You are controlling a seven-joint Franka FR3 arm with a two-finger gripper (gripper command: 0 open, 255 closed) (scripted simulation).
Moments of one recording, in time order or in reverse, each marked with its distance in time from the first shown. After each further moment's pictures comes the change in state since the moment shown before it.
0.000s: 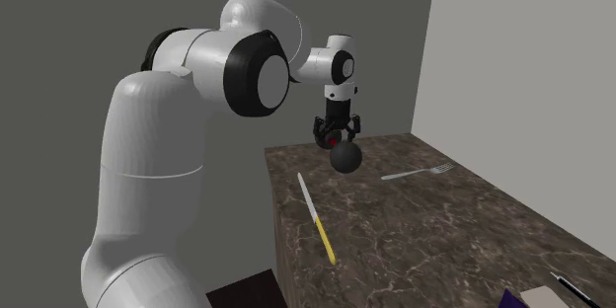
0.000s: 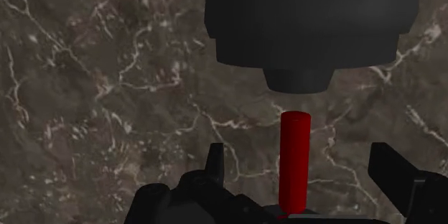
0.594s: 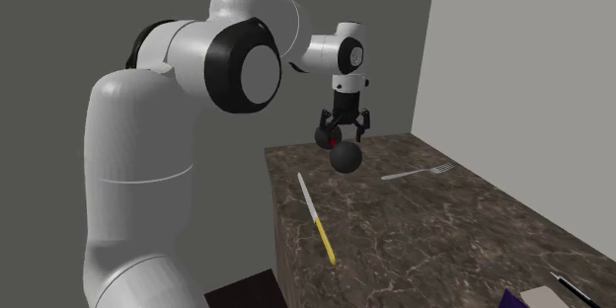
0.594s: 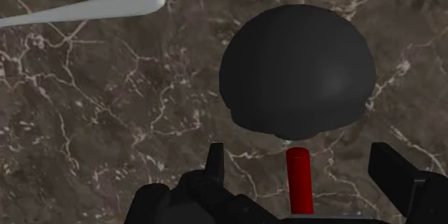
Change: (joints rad) arm -0.036 -0.076 -0.029 -0.018 0.025 -0.065 0.037
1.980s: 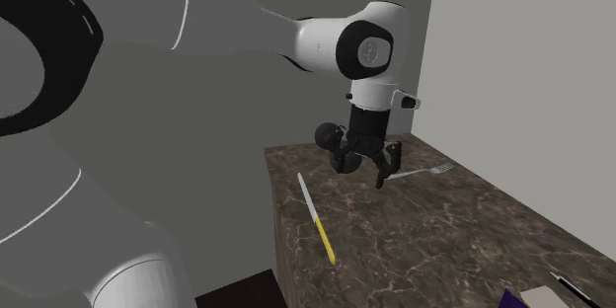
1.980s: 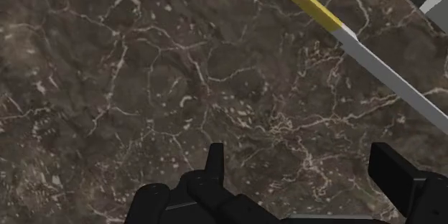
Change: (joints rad) arm -0.207 -0.571 -0.178 -0.558 0.053 -0.076 0.369
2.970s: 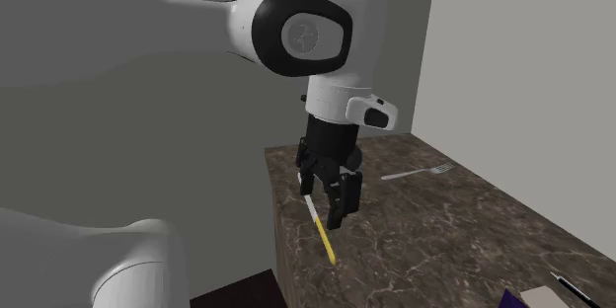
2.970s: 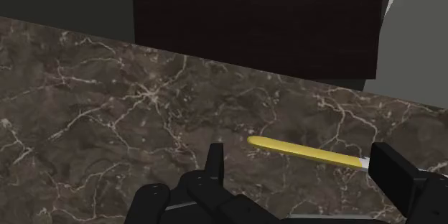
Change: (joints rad) arm -0.168 -0.451 -0.040 -0.253 -0.014 -0.230 0.278
